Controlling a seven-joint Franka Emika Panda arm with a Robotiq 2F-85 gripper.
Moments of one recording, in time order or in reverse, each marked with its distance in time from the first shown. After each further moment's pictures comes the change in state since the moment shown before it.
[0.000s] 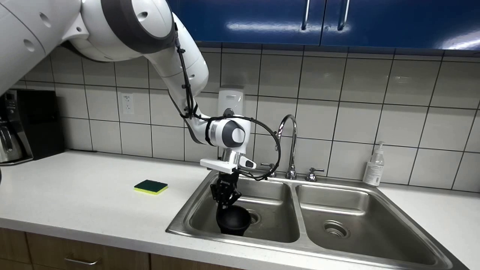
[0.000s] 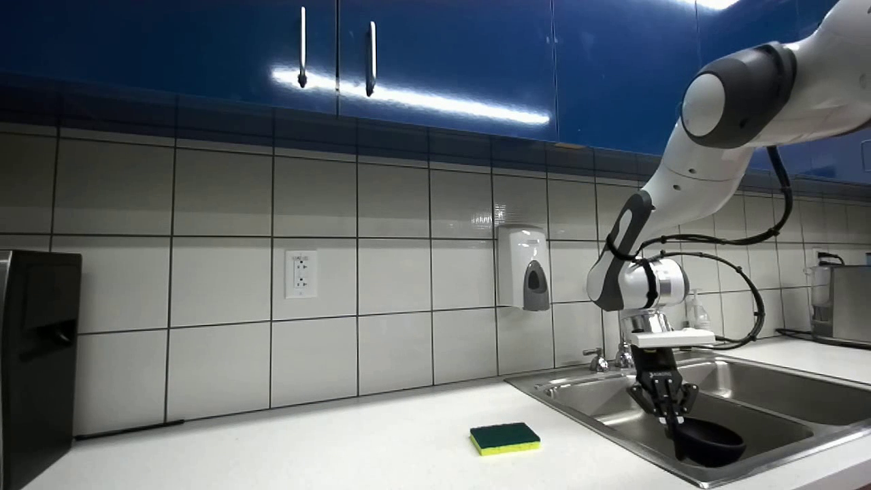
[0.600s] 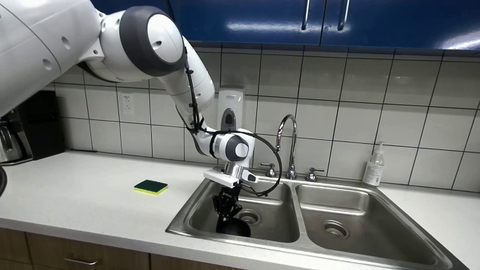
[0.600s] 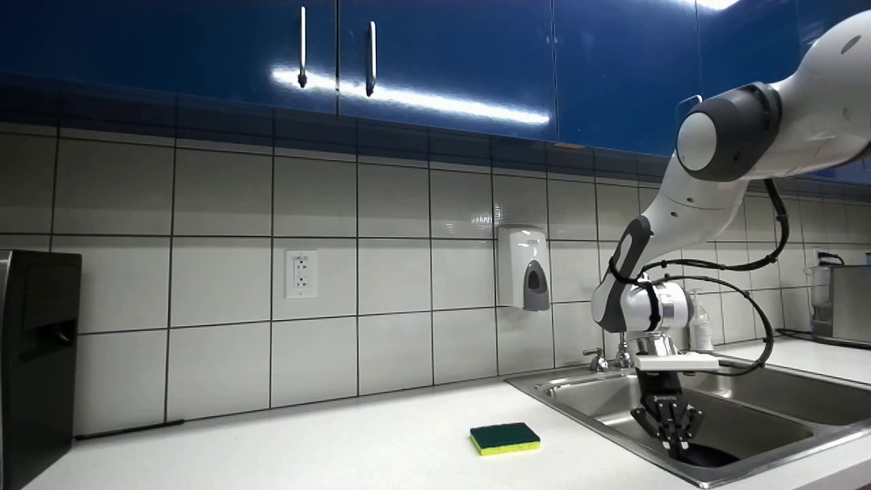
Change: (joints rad) arm -0.022 0.122 0.000 0.082 0.053 0.000 0.010
